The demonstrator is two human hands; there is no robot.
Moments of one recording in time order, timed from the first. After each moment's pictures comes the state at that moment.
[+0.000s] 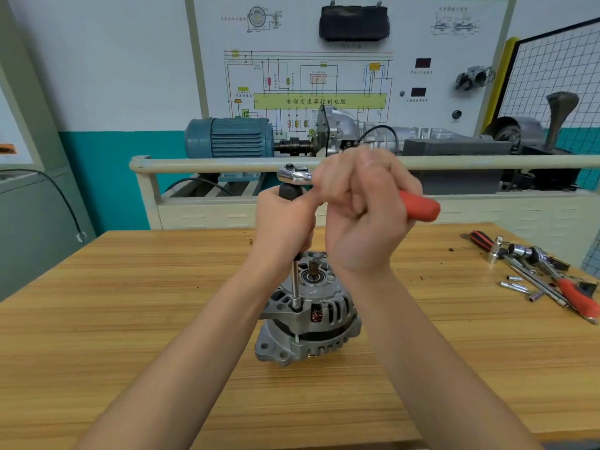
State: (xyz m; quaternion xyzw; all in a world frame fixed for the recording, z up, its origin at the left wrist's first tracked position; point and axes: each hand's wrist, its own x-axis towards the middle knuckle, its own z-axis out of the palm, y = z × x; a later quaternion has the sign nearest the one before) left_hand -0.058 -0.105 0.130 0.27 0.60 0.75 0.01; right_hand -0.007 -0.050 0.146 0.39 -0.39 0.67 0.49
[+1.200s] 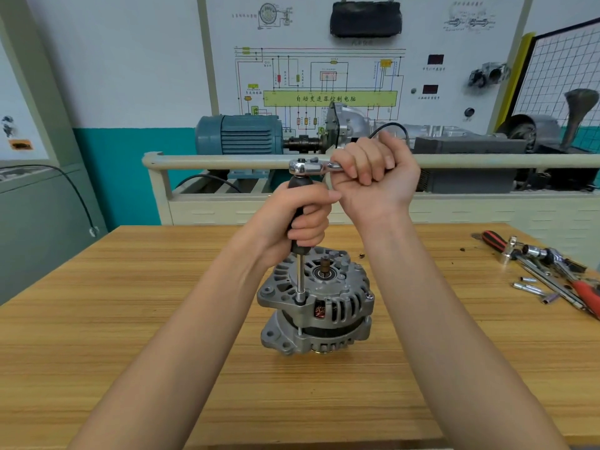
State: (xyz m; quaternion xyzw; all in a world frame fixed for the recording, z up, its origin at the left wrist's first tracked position) left_hand -0.076 -0.126 0.139 0.41 0.52 0.71 0.26; right_hand -0.038 -0.012 0.164 0.24 -0.10 0.95 0.16
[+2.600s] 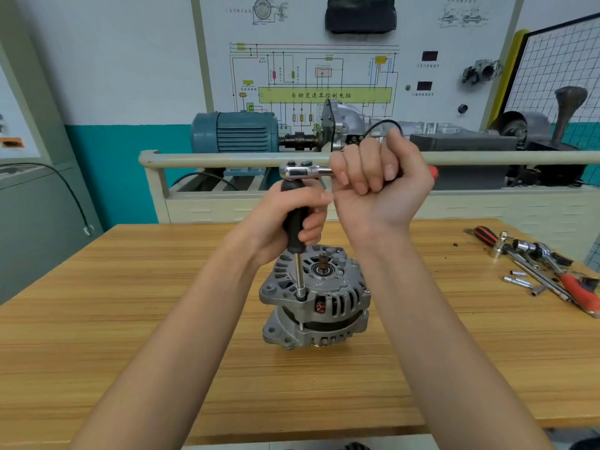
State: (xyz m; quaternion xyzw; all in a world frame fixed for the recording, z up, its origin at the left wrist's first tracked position) left_hand -0.081 -0.134 0.137 0.43 0.51 0.70 0.25; right_hand -0.012 -0.034 0.162 0.30 -0.23 0.89 0.28
